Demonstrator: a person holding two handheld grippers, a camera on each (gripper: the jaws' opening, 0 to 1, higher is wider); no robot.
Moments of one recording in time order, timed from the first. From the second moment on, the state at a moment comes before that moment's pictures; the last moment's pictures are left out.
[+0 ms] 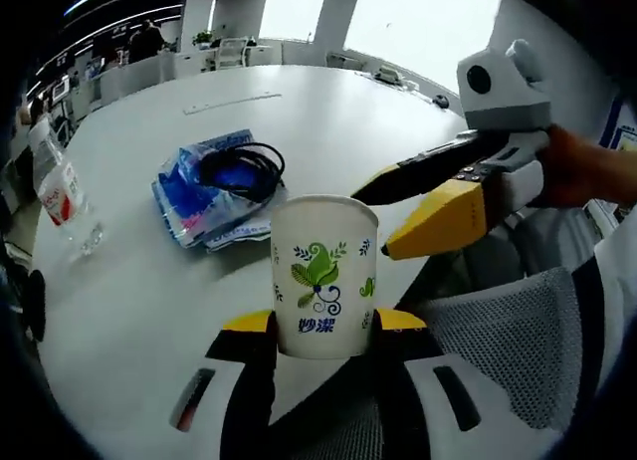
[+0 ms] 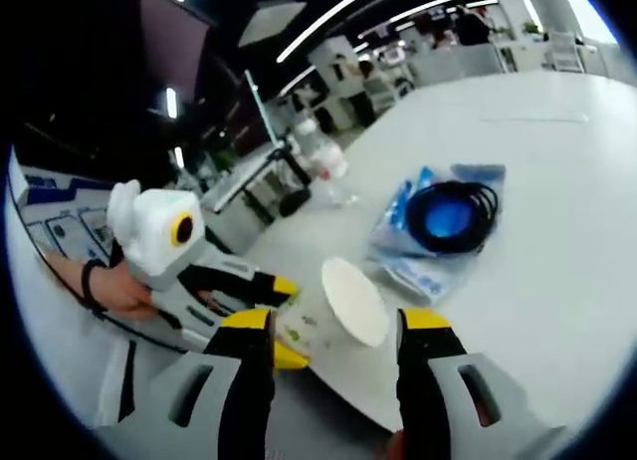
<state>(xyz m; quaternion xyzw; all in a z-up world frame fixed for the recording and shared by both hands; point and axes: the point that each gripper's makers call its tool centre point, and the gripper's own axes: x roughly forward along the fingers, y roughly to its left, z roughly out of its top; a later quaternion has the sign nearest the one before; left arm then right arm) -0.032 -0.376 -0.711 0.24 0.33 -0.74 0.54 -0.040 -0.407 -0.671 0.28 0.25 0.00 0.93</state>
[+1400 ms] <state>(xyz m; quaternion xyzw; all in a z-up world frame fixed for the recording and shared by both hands) -0.050 -0.374 -0.706 0.28 0.26 -0.79 0.48 -0.034 -0.376 -0.665 0.32 0.24 0.06 0.91</state>
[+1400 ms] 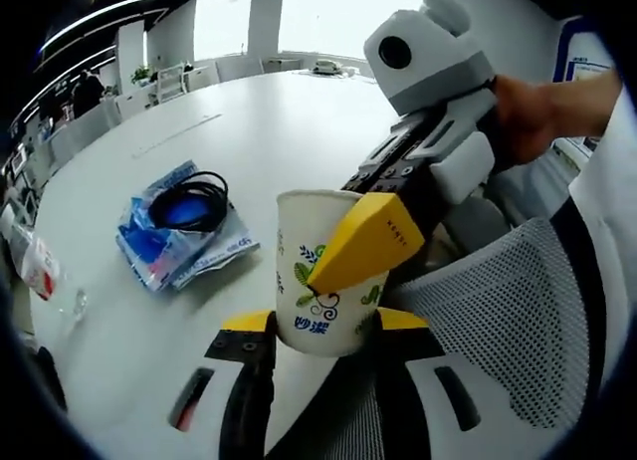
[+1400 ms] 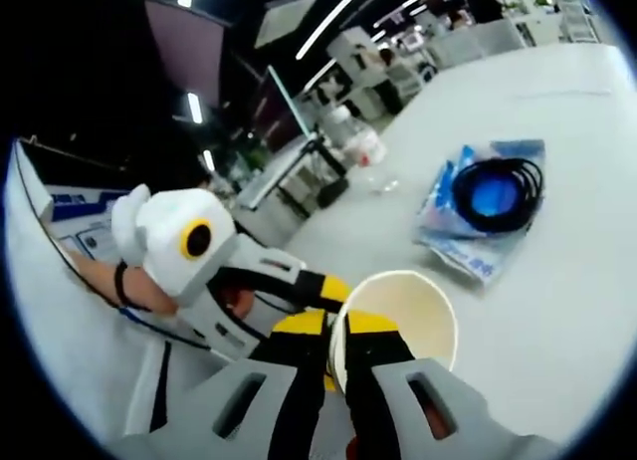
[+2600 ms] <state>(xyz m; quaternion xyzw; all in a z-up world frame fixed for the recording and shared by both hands) 0.043 -0.362 -0.705 0.13 0.35 -0.66 0.65 -0.093 -0.439 -0.669 0.40 0.17 -0.10 0.89</state>
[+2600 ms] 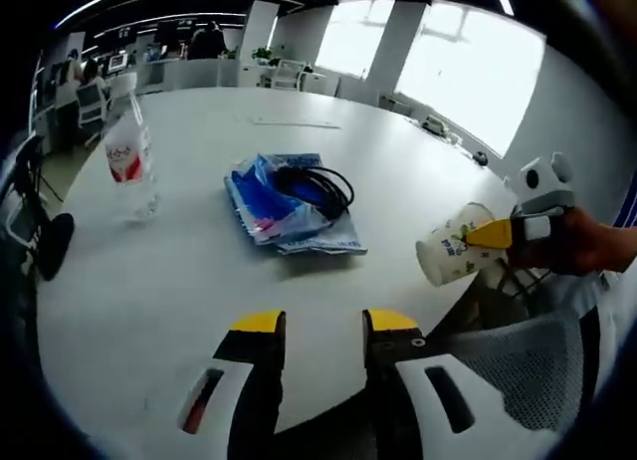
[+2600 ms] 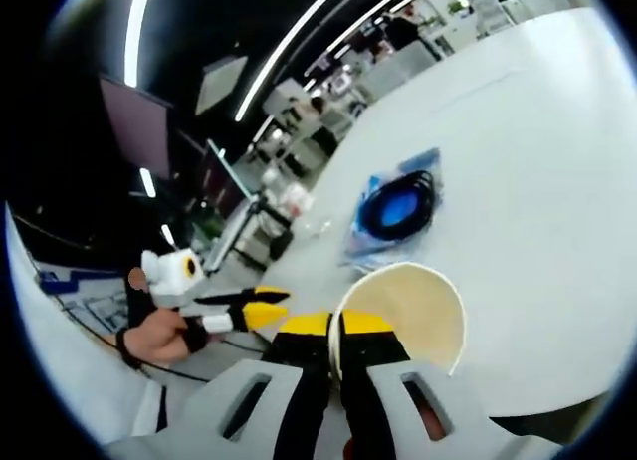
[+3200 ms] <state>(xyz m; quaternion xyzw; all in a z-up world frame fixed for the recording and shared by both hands) 0.071 -0.348 -0.702 0.09 0.35 -0.62 0.69 -0.063 -0.447 -0.660 0.38 0.19 -0.09 0.90</state>
